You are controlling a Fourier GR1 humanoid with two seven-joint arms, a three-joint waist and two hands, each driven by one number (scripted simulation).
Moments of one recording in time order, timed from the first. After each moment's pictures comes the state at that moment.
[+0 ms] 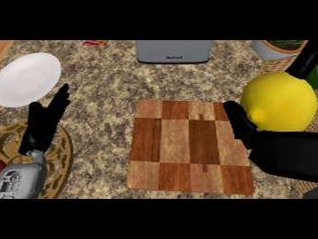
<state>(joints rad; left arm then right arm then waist) -0.19 0.19 0.10 -1.41 -0.14 -0.04 0.23 -0.77 -0.07 -0.03 -2.22 0.67 0.47 0.99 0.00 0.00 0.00</state>
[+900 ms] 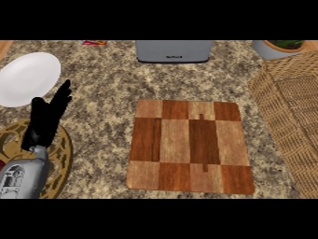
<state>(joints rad) -0.23 0.18 0.10 -1.39 -0.15 -0.03 0.24 -0.72 -0.62 -0.32 -1.81 0.68 0.71 0.70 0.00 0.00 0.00</state>
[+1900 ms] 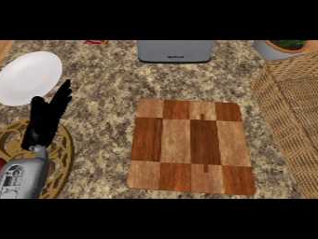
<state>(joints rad) -0.23 0.18 0.10 -1.39 -0.15 -0.04 0.24 -0.48 -0.69 -0.42 -1.38 0.69 0.46 0.20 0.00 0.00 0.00</state>
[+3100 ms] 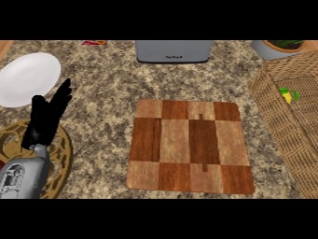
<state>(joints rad) -0.23 0.17 0.10 -1.40 -0.16 -0.04 0.25 -0.48 -0.72 -0.80 -1.13 0.42 0.19 0.09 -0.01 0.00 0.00</state>
